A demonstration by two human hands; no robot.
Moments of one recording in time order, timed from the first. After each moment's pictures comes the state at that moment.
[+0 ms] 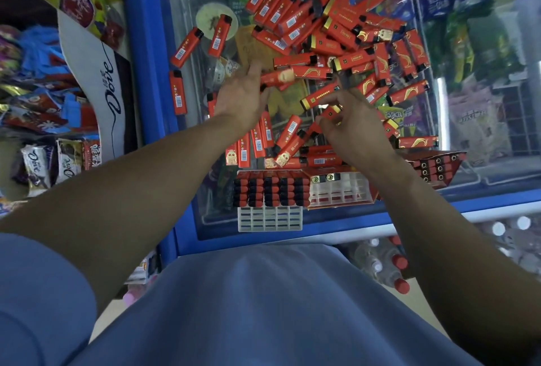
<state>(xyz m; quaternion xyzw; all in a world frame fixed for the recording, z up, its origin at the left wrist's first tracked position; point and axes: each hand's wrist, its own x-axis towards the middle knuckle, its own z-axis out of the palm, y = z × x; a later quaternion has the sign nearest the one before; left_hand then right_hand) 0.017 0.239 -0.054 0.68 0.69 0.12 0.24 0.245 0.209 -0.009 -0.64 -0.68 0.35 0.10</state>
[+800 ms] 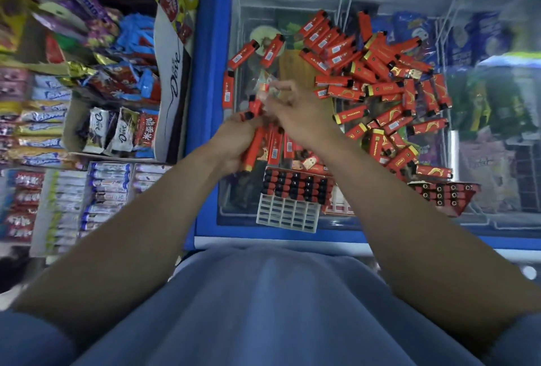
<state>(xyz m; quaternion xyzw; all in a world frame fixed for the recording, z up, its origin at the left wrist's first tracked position) -0.019 0.139 0.023 0.14 0.63 0.39 0.66 0.106 0.201 0.051 -0.55 -0.65 0.51 0.10</state>
